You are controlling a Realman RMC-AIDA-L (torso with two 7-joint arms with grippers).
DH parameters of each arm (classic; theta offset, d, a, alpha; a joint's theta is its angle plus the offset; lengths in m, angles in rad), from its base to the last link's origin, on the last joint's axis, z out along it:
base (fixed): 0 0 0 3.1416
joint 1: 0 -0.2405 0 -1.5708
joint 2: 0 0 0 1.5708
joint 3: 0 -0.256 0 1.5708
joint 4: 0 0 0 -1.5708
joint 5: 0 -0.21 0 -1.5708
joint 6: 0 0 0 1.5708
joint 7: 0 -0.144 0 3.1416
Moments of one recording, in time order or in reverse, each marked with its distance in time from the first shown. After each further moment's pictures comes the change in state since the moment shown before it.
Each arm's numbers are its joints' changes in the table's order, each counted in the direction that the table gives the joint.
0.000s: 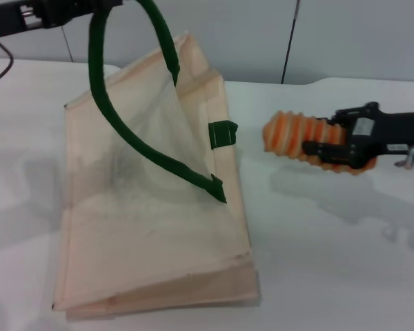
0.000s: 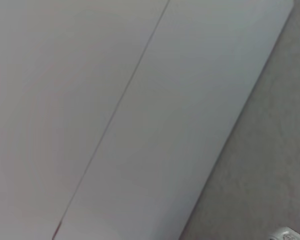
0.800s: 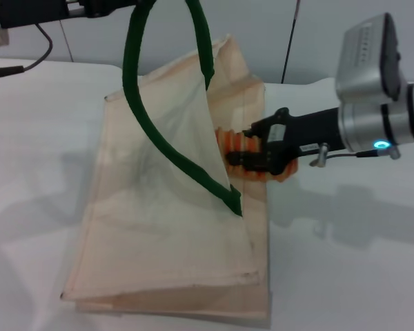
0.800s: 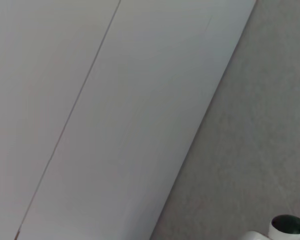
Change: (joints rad) left arm 0.094 0.027 -0.001 0.003 -0.050 0.002 -0.010; right arm -0.251 -0.019 0.100 0.292 -0.004 0.134 0.000
